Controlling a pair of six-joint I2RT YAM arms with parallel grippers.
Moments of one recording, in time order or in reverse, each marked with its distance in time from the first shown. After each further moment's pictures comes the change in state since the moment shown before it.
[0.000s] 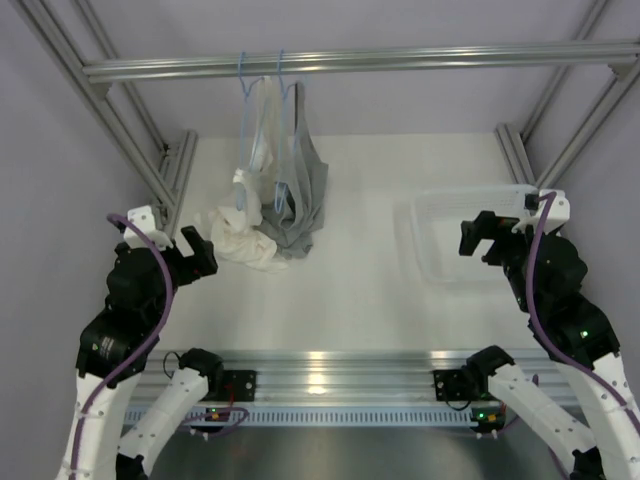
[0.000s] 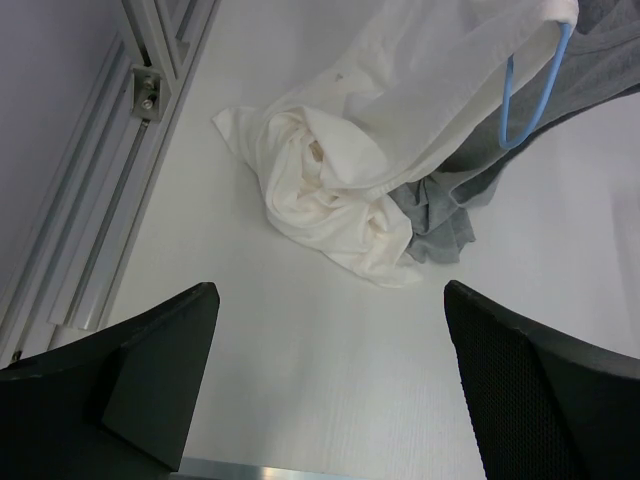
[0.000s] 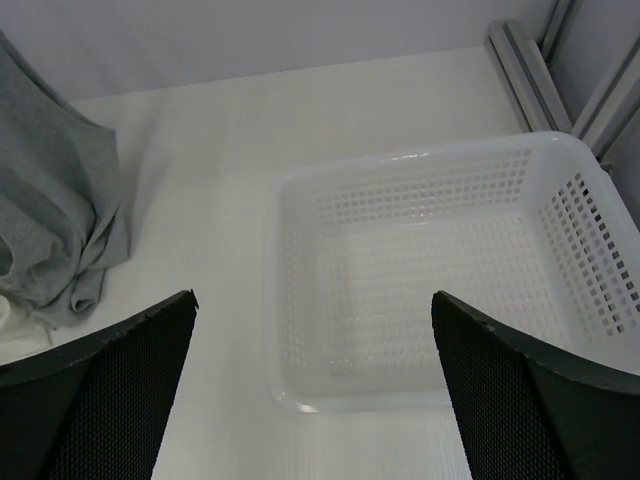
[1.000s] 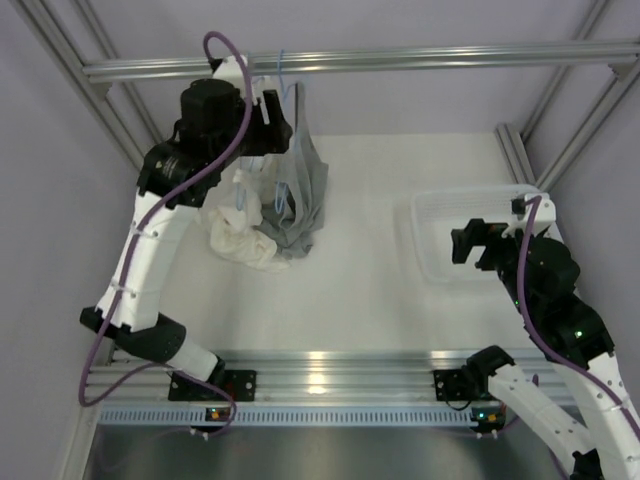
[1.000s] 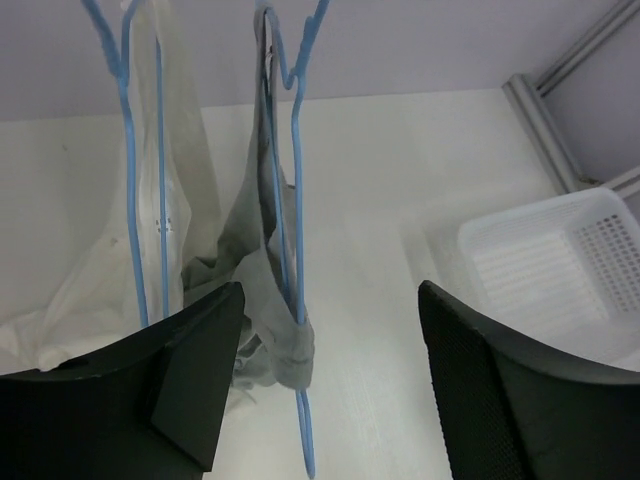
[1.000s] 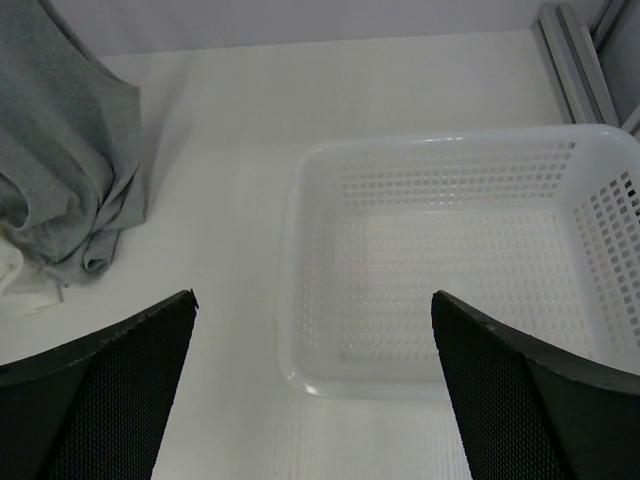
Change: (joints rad) left arm -0.157 0.918 0.996 -0.006 0.256 0.021; right arm 0.000 -0.016 -0.048 0.004 -0.091 -0.025
